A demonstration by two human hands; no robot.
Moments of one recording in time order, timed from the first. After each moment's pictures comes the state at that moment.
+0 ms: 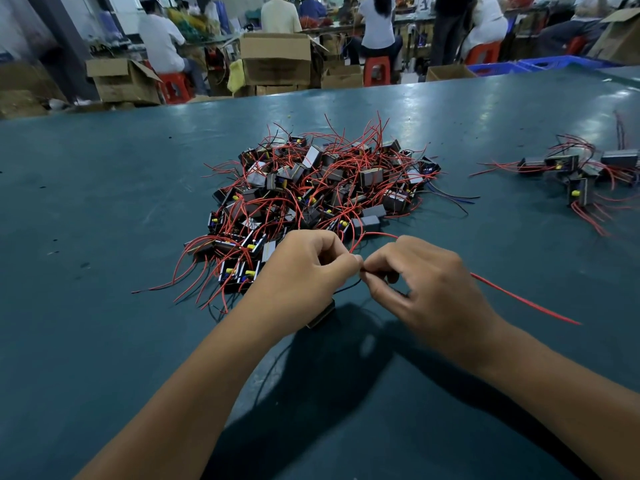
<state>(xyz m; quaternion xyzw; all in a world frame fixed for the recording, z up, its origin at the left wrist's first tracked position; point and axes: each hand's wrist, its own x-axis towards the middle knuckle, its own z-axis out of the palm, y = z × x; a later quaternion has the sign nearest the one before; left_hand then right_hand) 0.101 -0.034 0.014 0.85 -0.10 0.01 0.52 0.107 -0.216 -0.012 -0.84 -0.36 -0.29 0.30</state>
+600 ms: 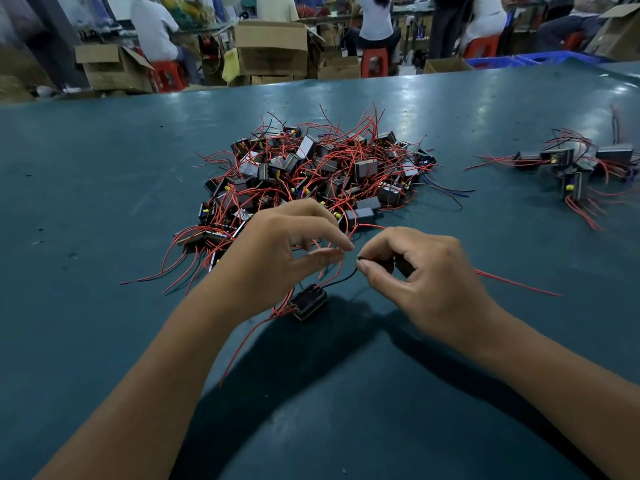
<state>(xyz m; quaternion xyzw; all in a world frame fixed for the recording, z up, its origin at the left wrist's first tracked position) 0.112 -0.010 0.023 0.88 -0.32 0.15 0.33 0.111 -0.221 -0.012 -0.83 -0.32 -0.21 0.41</state>
